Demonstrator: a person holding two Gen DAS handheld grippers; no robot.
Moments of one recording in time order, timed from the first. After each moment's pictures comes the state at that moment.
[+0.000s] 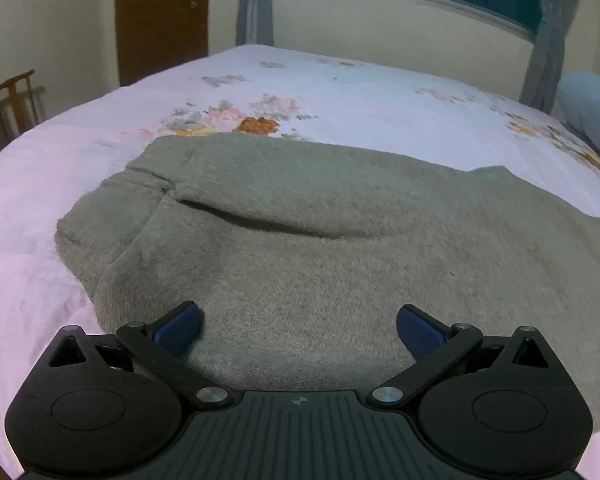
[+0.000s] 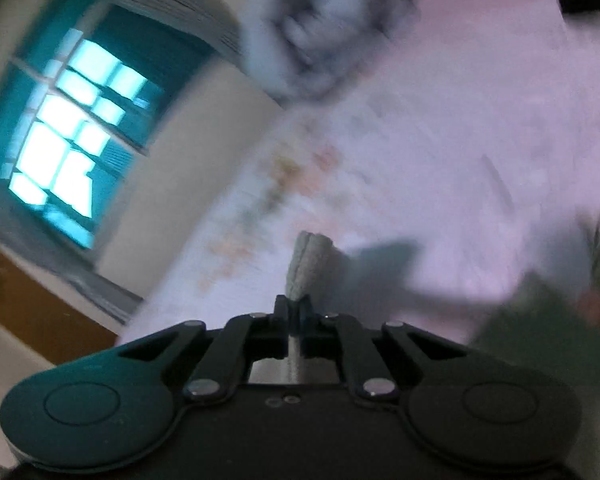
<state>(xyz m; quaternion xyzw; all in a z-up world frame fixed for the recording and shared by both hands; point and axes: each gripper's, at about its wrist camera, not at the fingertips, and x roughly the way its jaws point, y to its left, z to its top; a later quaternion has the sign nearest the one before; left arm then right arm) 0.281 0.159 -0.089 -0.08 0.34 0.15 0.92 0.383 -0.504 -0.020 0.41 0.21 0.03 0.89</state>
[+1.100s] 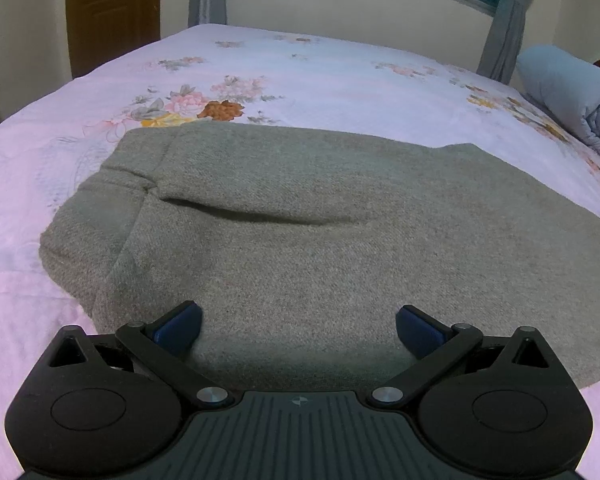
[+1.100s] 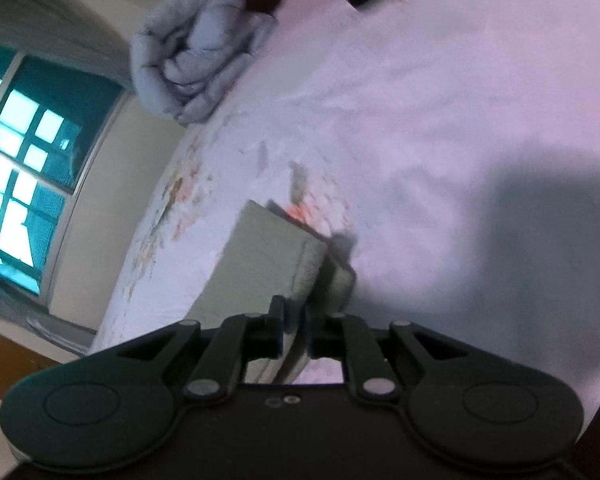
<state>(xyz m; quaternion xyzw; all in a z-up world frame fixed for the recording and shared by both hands) 0.276 0.177 -0.079 -0.08 0.38 0.08 0.92 0.255 -0.573 -0.093 0.47 0.25 -0.09 0.84</state>
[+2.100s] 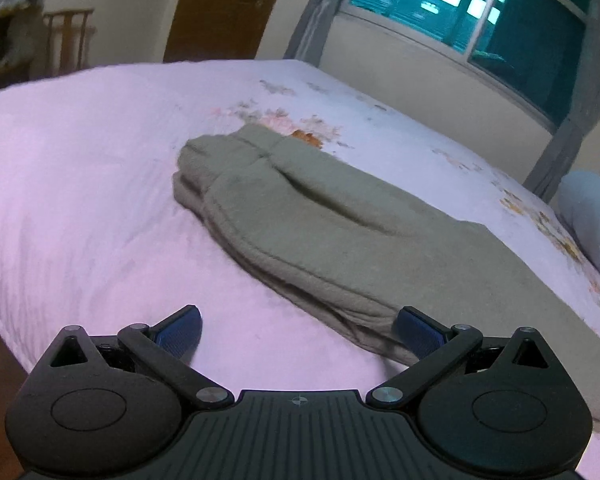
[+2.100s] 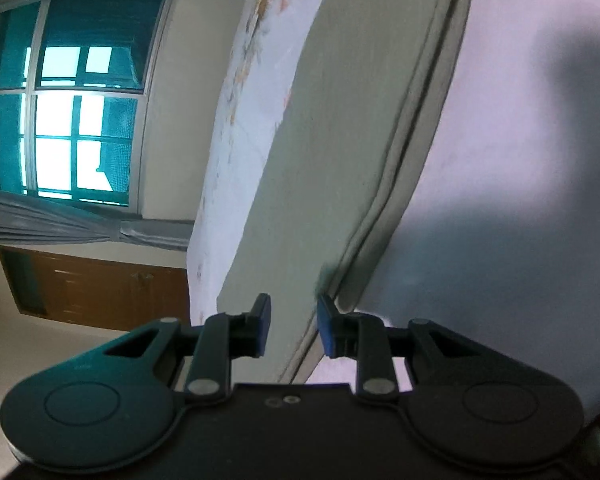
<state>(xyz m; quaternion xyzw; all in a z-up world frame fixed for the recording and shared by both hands) 0.173 0.179 -0.077 -0.23 0.28 0.18 0.91 0.260 -0.339 -0.124 0.58 0.33 0.10 0.74</state>
